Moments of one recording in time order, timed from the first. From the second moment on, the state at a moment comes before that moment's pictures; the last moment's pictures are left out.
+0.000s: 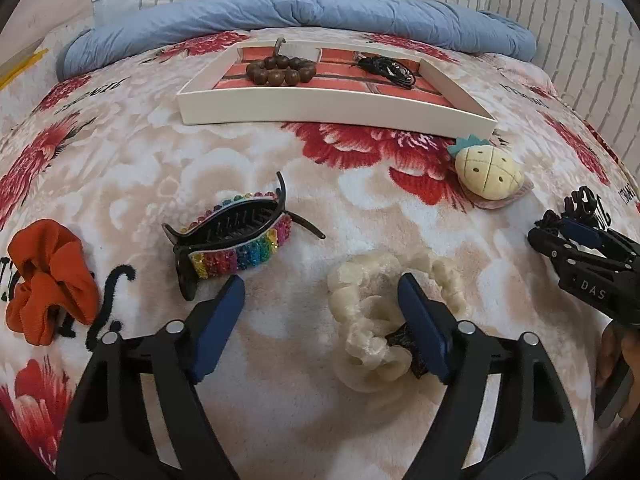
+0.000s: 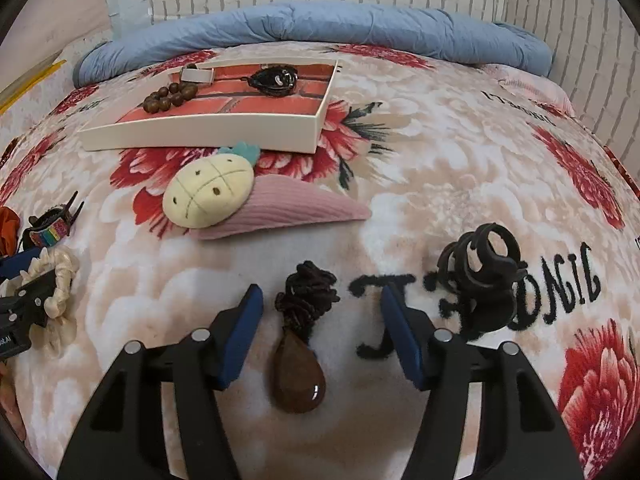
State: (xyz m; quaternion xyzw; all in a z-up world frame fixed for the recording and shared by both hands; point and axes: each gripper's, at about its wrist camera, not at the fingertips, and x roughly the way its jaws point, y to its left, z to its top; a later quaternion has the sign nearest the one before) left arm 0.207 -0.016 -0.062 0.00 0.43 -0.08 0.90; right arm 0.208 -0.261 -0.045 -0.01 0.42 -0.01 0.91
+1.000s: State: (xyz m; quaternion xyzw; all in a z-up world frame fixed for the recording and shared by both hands) left arm 0.199 -0.018 -0.061 0.00 0.42 -0.09 0.90; right arm 0.205 -0.257 -0.044 -0.02 0.42 -0.01 0.91
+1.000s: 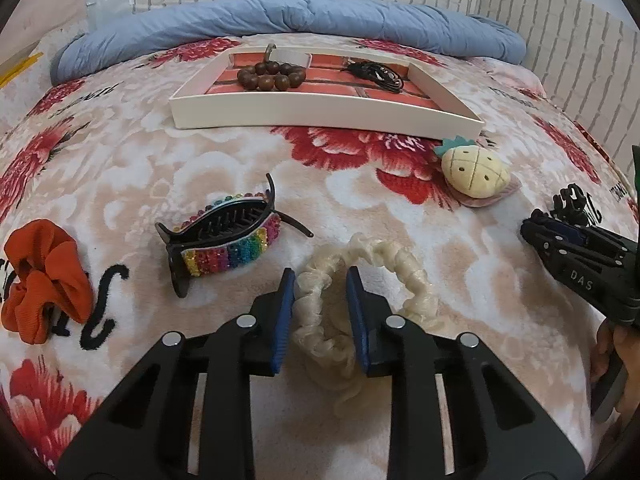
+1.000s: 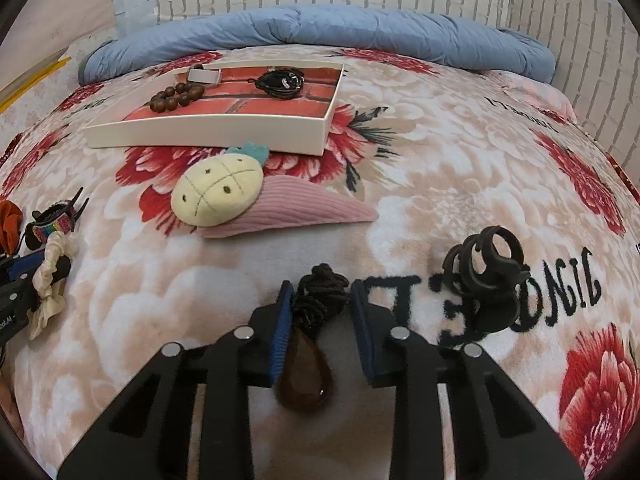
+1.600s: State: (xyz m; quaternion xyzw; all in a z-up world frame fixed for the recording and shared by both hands) left arm 0.196 -0.019 -0.055 0.01 0.41 -0.08 0.91; right arm 0.203 -0.260 -0.040 0.00 0.41 0.00 0.91
